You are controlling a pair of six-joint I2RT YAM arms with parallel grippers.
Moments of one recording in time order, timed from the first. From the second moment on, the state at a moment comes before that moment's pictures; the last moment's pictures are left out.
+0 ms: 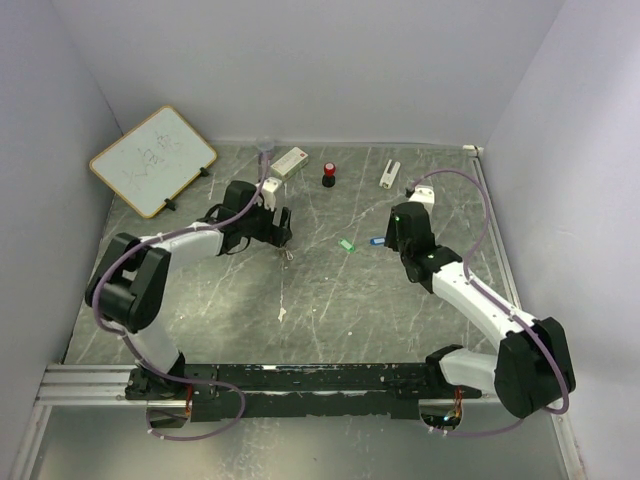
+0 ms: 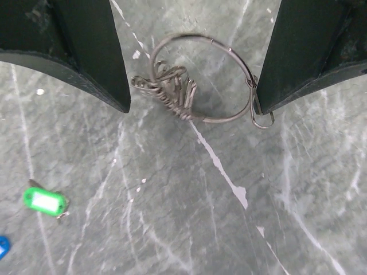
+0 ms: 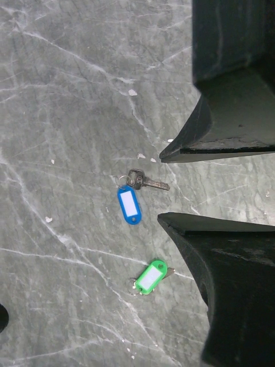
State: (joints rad) left arm -0.45 1.72 0.94 0.13 0.21 -0.05; right arm 0.40 1.20 0.72 -0.12 0.43 0.31
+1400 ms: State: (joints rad) left arm -0.47 1.41 0.78 0.24 0.70 -0.02; right arm 0.68 1.61 1.09 0.22 -0.04 0.36
